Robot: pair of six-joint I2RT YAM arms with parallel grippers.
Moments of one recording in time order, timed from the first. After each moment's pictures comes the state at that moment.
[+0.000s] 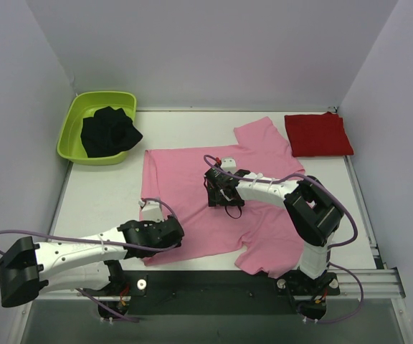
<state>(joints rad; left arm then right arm) -1.14 1.02 0.58 -0.81 -0.54 -1.31 0.81 1.84 1.11 -0.46 0.32 0.66</state>
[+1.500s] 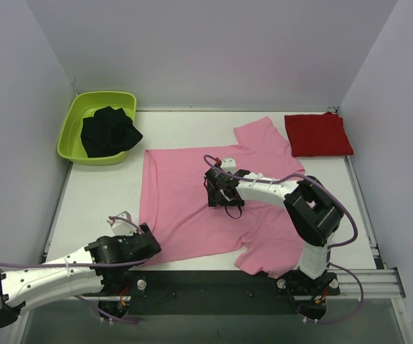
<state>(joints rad) -1.14 0.62 0.36 -0.97 -0.53 -1.56 0.81 1.84 1.11 -0.46 0.32 0.65</state>
